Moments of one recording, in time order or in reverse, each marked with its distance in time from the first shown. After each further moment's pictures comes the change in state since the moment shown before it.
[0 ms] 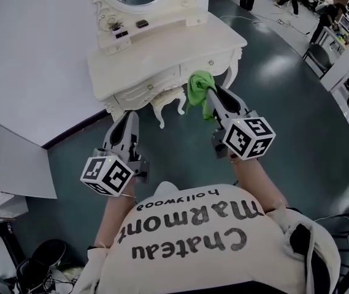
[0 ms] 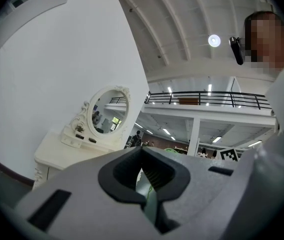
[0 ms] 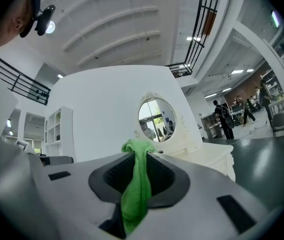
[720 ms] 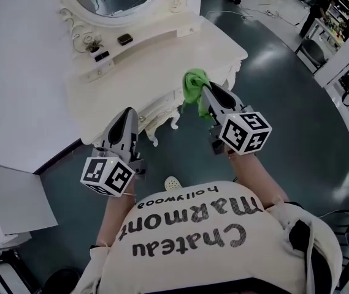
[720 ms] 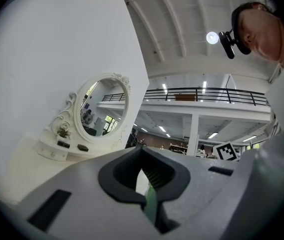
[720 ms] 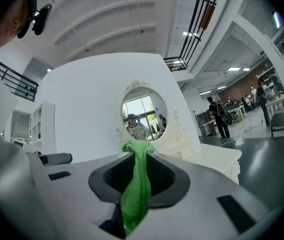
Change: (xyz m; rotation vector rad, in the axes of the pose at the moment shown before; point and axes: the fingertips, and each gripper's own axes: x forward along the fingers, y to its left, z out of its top) left arm 0.198 0.105 0.010 0.047 0.024 -0.083; right arm 0.183 -0.114 0.003 0.016 0.048 -0.076
